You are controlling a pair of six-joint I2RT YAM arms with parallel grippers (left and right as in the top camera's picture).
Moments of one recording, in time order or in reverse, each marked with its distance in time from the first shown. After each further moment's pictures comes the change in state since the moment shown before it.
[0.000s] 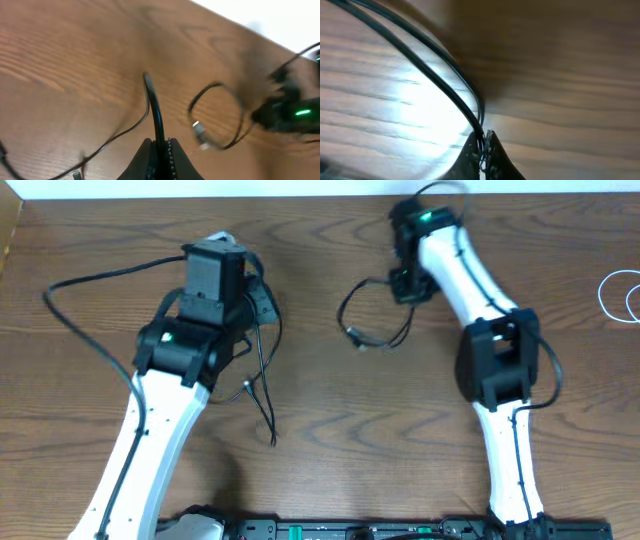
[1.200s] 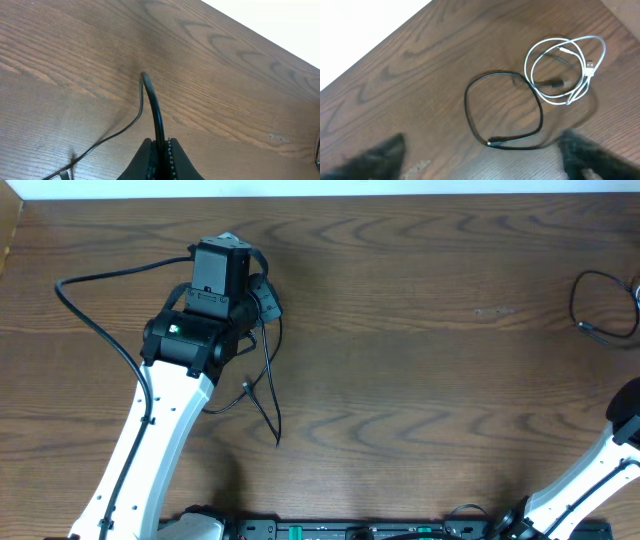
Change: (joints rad) left arm 0.000 0.037 0.000 0.005 0.026 -0.045; right arm -0.886 -0.299 0.142 0.118 -0.248 -0.043
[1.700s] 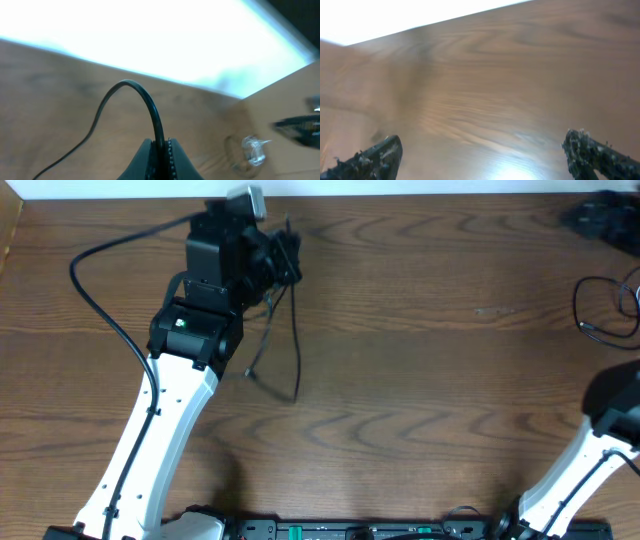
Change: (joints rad) left arm -0.005 0.028 0.000 0.481 0.259 0.058; right arm 0.215 0.000 0.000 -0.156 -0.554 -0.299
